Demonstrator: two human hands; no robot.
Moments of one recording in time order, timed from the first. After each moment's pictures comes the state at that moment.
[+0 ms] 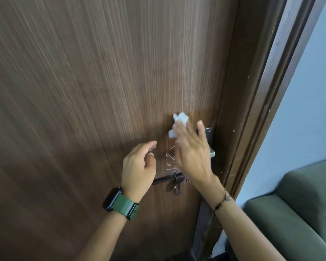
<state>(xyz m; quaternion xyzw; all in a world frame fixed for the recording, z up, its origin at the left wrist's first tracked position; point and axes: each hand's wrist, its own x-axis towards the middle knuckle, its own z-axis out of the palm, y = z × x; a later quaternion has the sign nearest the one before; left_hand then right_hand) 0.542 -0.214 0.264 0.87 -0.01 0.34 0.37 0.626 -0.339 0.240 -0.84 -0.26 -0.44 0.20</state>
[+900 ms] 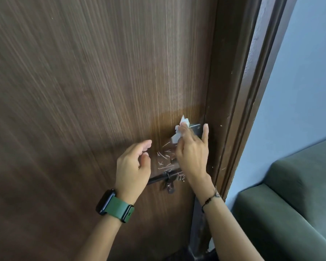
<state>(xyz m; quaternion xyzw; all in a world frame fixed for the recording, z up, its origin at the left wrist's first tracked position) 0.542 -0.218 0.266 0.87 -0.03 0.32 0.38 0.628 -0.345 0.230 -0.86 -0.13 -0.41 0.28</state>
